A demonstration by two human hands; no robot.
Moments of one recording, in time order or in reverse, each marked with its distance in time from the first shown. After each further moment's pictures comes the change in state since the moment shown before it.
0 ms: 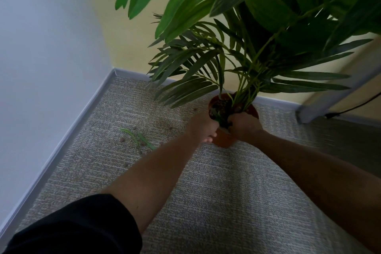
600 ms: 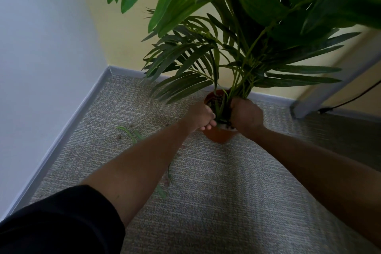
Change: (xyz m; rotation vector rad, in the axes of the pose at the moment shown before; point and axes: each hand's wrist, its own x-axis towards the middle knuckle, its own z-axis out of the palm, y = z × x) left_hand -0.007 0.014 -0.014 0.025 -0.100 0.196; right_hand -0.014 -0.003 -0.012 0.082 0.413 0.141
